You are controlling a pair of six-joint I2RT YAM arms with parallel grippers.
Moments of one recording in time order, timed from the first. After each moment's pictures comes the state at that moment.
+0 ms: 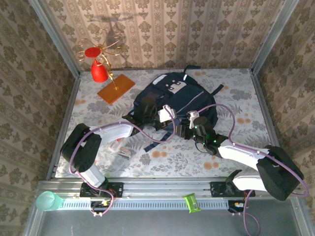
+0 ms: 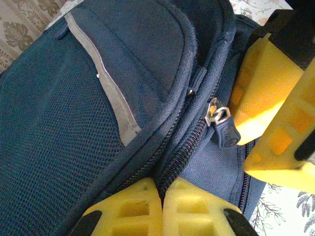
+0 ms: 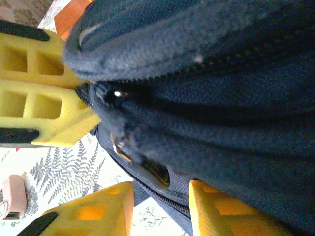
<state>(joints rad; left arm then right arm) -0.74 1.64 0.94 0.15 0.42 0.56 0.60 1.26 0.49 0.23 -0.03 0.53</state>
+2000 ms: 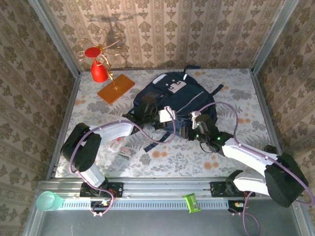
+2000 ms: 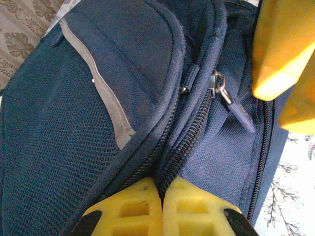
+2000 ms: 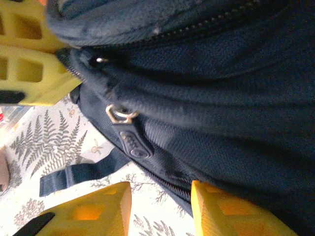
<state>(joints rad) -0.74 1.65 0.97 0.08 0.40 0.69 0.58 1.20 0.56 -0.04 -0.05 0.46</state>
